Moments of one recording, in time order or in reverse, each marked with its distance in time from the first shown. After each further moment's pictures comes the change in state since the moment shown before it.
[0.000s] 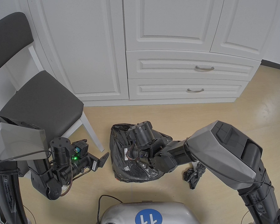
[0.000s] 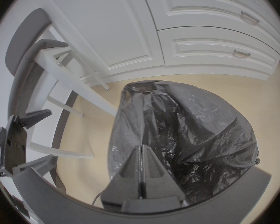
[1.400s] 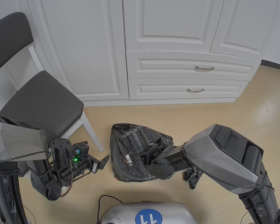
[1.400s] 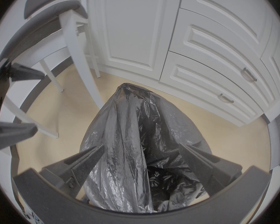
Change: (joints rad) left arm -0.005 -0.004 0.009 0.020 -0.007 0.000; right arm 0.053 -0.023 0.058 -0.017 -0.313 -0.345
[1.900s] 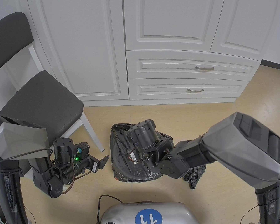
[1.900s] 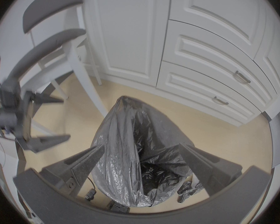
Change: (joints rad) left arm 0.019 0.028 -0.047 0.071 0.004 -0.003; right arm 0.007 -0.166 0.157 -0.005 0.014 0.007
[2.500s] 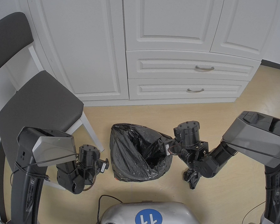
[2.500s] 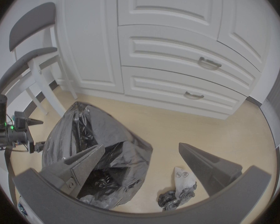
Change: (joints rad) left arm -0.053 0.286 -0.322 0.179 0.403 -0.082; right arm -0.243 -0.042 0.432 -0.601 0.091 -0.065
